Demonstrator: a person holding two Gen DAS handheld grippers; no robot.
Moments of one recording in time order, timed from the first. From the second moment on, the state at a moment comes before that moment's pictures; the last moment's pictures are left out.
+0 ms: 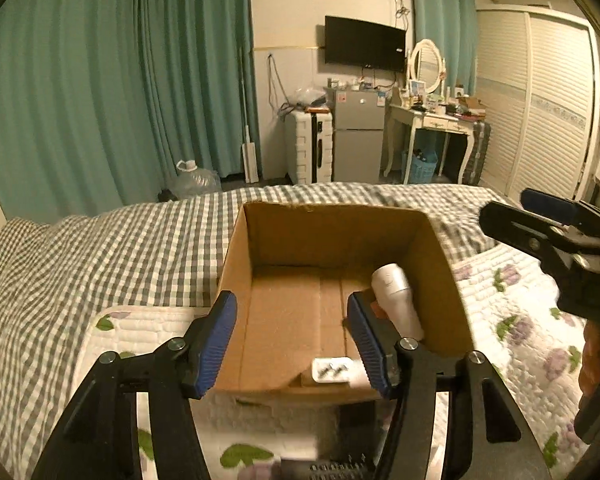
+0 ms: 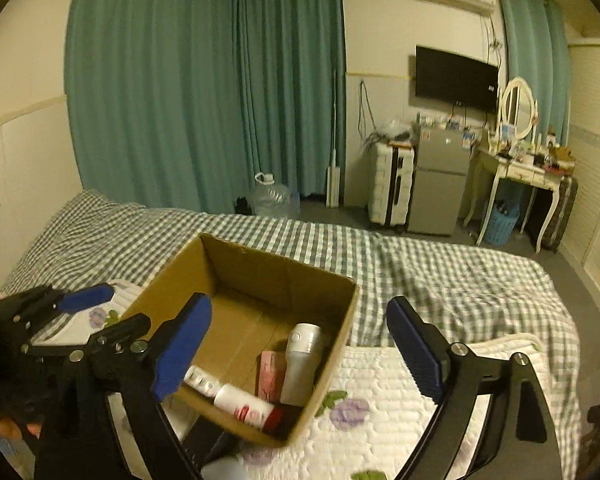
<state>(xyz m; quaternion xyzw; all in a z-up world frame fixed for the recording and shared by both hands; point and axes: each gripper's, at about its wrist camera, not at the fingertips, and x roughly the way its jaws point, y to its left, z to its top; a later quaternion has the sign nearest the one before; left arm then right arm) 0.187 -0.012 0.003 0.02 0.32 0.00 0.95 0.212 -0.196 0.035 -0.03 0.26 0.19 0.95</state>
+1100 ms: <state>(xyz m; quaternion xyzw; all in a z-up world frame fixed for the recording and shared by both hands) 0.082 0.002 -0.102 -0.01 0.43 0.03 0.90 0.132 -0.164 -0.161 -0.17 0.51 0.26 0.80</state>
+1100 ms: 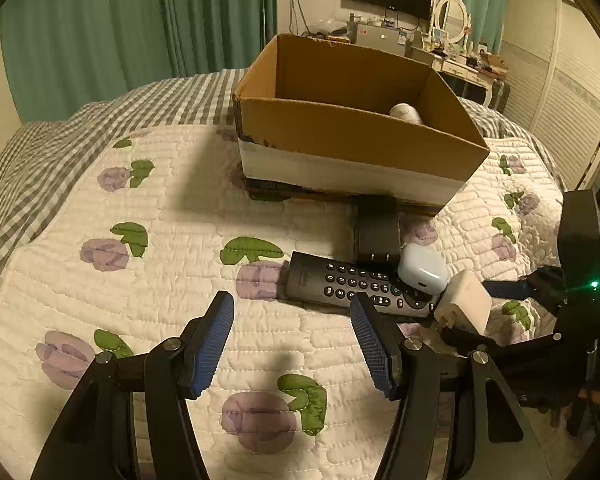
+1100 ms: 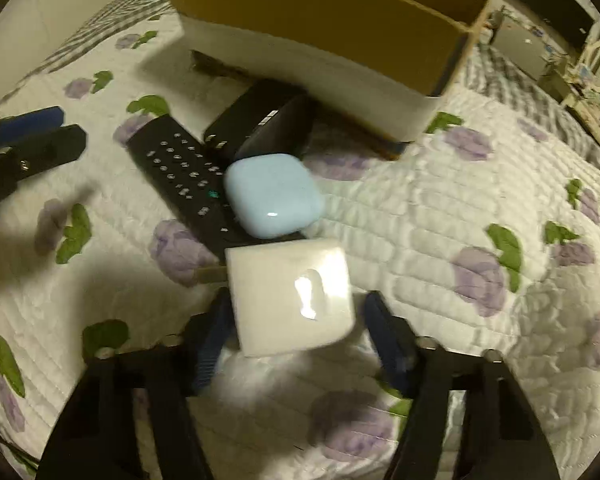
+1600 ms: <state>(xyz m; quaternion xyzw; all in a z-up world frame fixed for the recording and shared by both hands) 0.124 -0.029 -0.105 -0.01 0.45 -0.01 0.89 0.165 -0.205 -0.081 -0.09 0.42 0.20 0.88</state>
